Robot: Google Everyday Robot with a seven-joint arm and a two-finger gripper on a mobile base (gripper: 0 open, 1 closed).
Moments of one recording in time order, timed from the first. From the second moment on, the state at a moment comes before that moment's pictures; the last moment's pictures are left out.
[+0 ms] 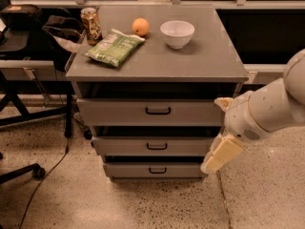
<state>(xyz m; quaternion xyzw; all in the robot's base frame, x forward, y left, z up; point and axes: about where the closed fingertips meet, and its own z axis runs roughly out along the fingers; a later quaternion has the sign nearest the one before) 0.445 -0.150 0.818 -0.57 0.77 0.08 0.26</state>
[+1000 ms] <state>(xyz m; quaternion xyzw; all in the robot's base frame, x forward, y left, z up) 0.470 -0.132 0.694 -0.53 0.78 0.17 0.29</state>
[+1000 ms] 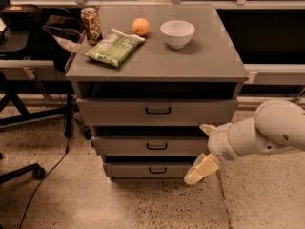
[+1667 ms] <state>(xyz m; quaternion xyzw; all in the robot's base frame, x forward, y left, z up) 0.470 -0.132 0.694 -0.53 0.78 0.17 0.29</state>
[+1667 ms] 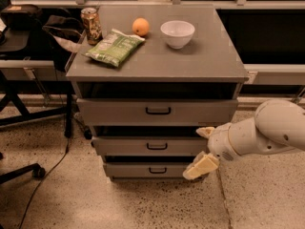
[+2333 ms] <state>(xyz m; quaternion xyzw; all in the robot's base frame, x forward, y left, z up) 0.462 -0.125 0.684 -0.52 0.78 0.19 0.29</state>
